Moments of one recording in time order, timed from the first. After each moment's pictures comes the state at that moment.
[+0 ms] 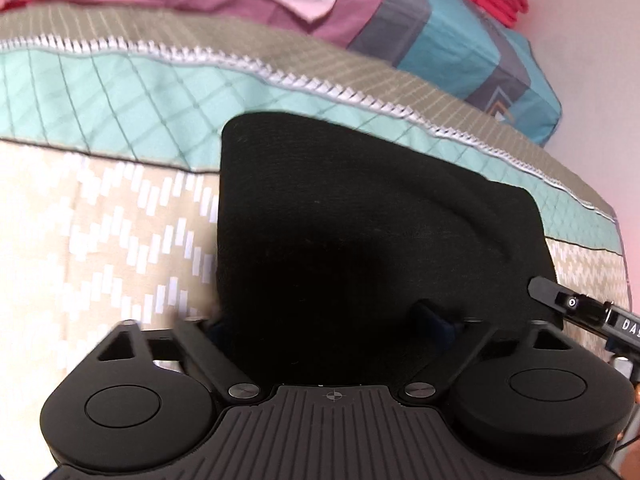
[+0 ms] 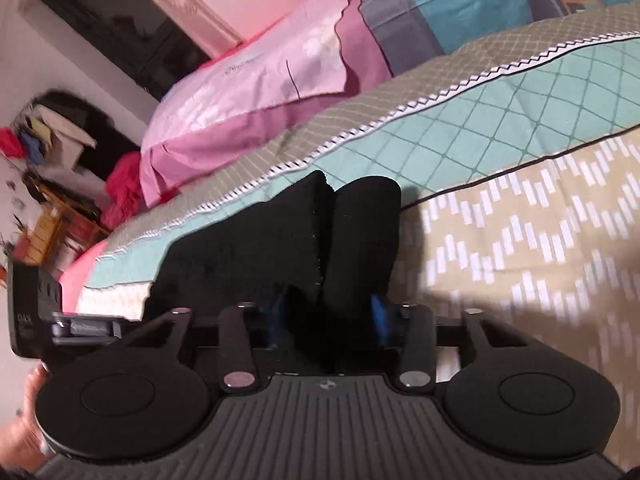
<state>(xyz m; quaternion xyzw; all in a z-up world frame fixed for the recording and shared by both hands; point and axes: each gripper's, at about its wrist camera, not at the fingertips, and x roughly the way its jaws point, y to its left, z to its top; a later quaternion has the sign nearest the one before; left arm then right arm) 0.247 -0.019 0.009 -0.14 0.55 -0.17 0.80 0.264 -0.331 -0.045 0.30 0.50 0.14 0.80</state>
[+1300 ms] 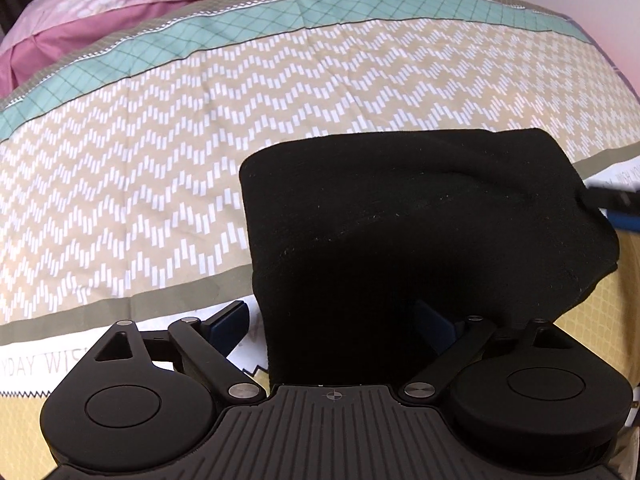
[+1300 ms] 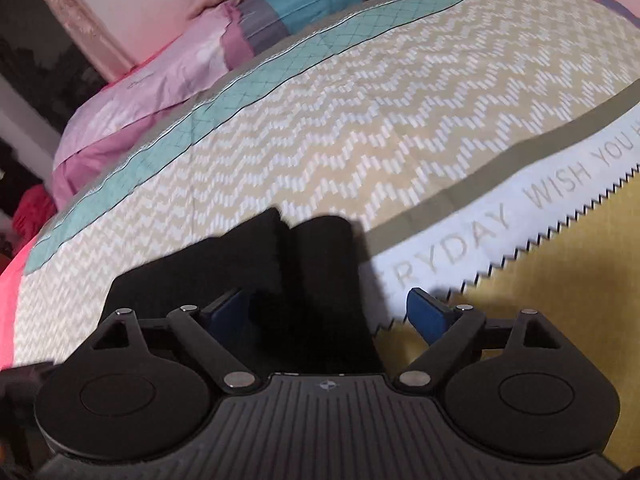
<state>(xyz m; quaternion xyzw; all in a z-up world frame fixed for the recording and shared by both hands) 0.022 -0.048 0.025 0.09 0.56 -0.19 0.80 0.007 -0.314 0.025 0.26 0.52 -0.05 0.81</state>
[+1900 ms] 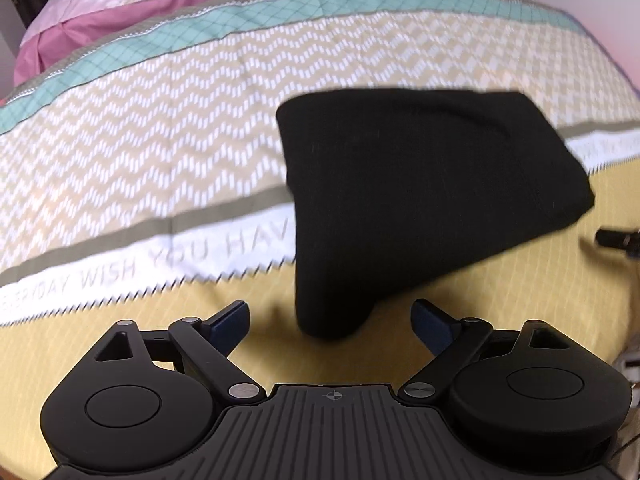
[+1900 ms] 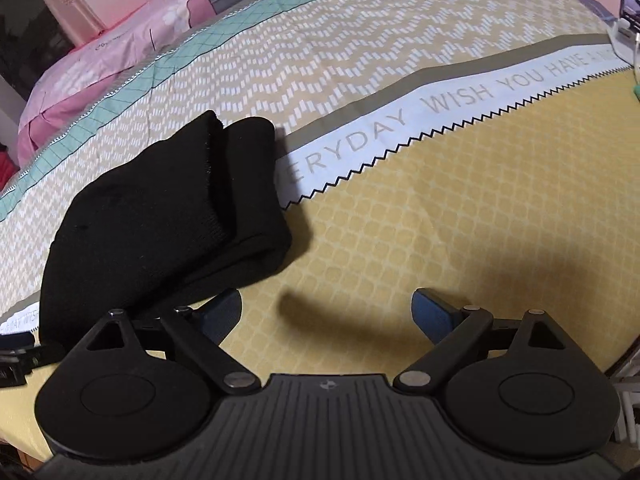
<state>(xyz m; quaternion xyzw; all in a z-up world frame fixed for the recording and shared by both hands) -0.059 -0.003 0.050 0.10 0.56 -0.17 0.80 -0.069 -0.310 0.037 0.22 0.56 -0.11 0.79</state>
